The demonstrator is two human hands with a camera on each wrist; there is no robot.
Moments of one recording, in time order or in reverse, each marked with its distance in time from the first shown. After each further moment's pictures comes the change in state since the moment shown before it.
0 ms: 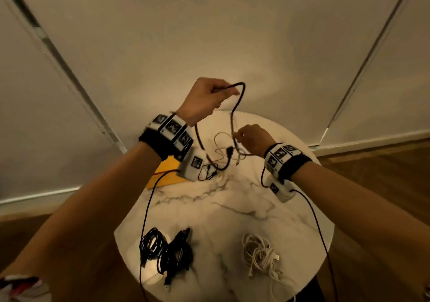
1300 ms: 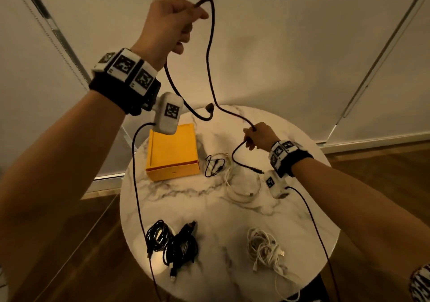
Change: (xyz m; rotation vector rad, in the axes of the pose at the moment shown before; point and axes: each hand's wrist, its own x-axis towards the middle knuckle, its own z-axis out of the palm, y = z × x) left_hand 0.024 0.050 -0.099 -0.069 0.201 0.089; right_hand 0.020 0.015 0.024 0.544 -0.084 0.198
